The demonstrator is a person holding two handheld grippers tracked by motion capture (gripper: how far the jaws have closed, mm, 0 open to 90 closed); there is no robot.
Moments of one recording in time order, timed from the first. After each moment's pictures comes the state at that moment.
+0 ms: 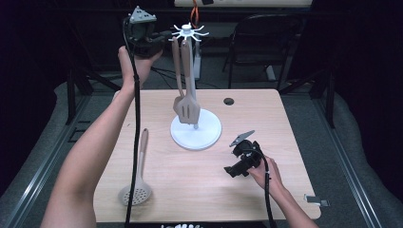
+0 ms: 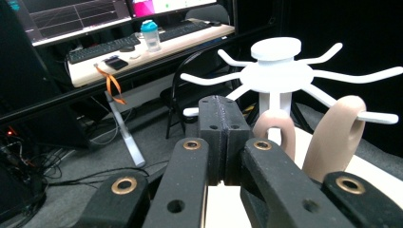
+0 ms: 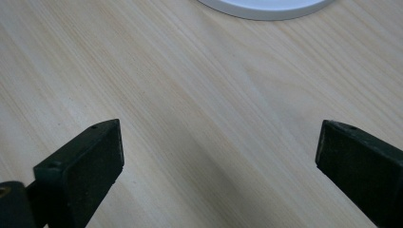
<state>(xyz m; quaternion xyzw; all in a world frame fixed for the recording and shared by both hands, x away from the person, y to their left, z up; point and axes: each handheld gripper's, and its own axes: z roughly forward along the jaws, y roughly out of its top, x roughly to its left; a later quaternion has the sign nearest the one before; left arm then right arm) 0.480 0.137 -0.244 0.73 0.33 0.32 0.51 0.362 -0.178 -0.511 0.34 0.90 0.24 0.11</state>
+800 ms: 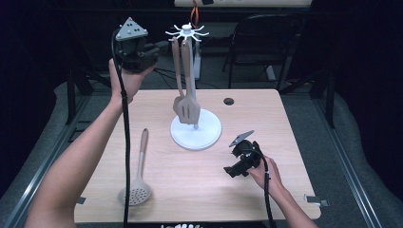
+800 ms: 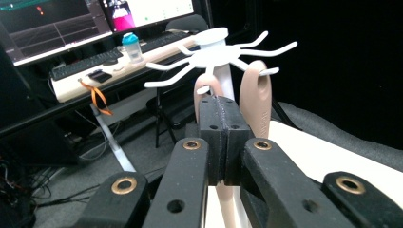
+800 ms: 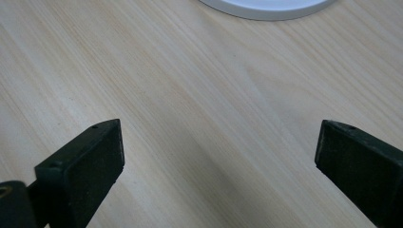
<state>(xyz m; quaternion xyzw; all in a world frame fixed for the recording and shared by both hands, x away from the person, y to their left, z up) 0.437 0.145 -0.246 0.74 0.28 0.32 0.52 0.361 -0.176 -0.511 0.34 0.90 0.24 0.11</state>
